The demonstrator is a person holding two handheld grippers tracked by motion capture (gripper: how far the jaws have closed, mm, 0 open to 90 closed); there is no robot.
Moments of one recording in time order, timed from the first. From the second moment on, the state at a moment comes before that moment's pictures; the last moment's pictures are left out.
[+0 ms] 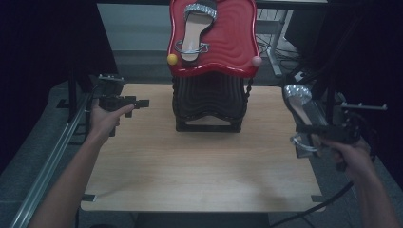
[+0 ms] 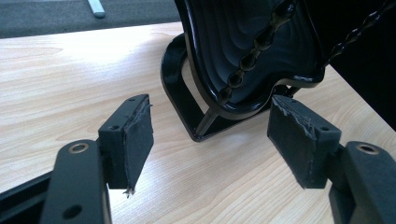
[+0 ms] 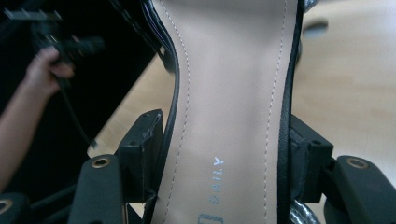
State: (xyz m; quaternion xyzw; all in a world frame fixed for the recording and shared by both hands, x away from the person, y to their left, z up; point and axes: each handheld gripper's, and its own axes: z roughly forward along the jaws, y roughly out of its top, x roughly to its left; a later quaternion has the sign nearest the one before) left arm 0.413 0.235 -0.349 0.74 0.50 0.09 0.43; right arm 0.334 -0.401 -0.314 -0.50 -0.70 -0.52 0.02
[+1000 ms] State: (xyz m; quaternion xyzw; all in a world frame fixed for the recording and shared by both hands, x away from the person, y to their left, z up) left arm 0.406 0.240 -0.340 0.74 0.51 0.10 0.44; right arm 0.518 -0.222 -0.159 -0.55 -0.69 -0.47 -0.06
